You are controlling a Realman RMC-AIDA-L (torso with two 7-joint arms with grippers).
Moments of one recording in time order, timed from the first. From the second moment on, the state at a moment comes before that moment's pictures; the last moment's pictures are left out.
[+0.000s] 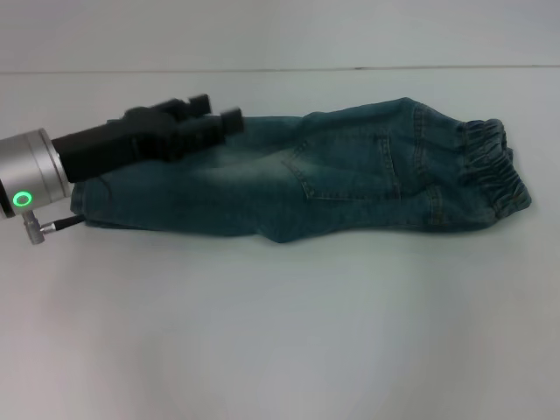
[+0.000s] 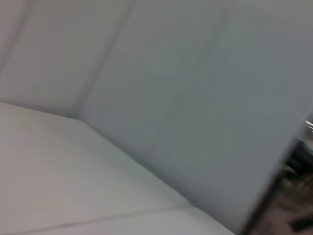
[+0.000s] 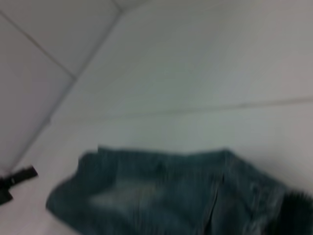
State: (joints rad) left arm -0.62 -2.09 0.56 0.56 1.87 1.48 -1.55; right arm 0.58 1.79 -0.57 -0.95 -2.23 -1.75 2.37
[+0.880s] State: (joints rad) left arm -0.62 -2.11 0.66 0.60 1.97 1.55 -1.57; right arm 0.75 1.83 -0.70 -0.77 -2.55 -1.52 2.46
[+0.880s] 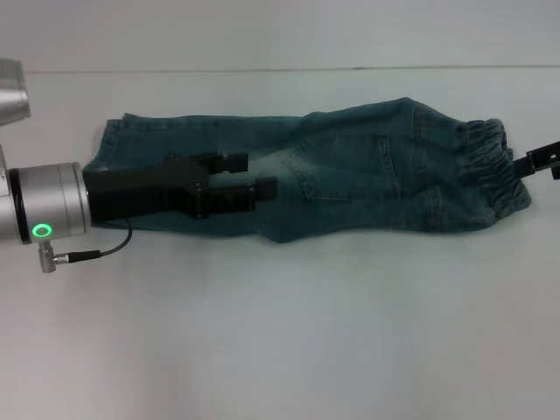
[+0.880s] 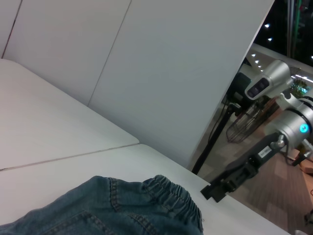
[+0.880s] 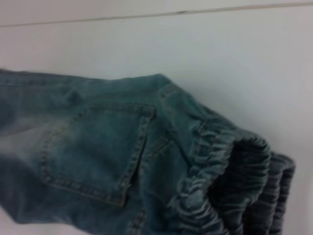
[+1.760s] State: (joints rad) left arm -0.62 -2.12 0.66 0.59 1.97 1.55 -1.58; right arm 0.79 1.86 -0.85 -0.66 -2.55 -1.32 2.43
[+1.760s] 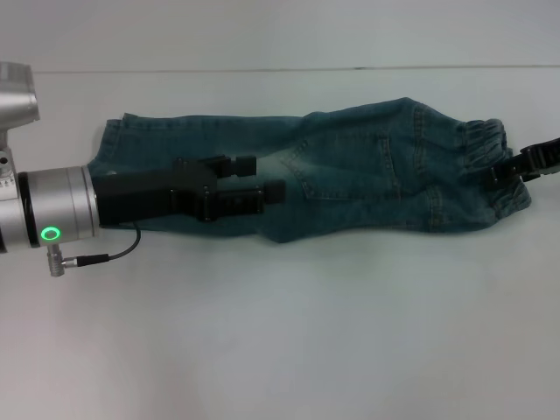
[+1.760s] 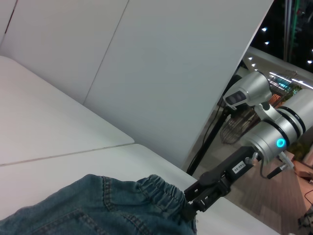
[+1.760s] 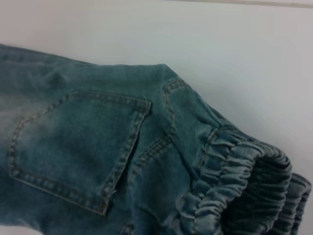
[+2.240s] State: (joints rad) left arm -0.62 -2.12 0.65 0.58 1.96 1.54 -1.58; right arm 0.80 1.90 -0.86 -0.65 -2.55 -1.28 2.39
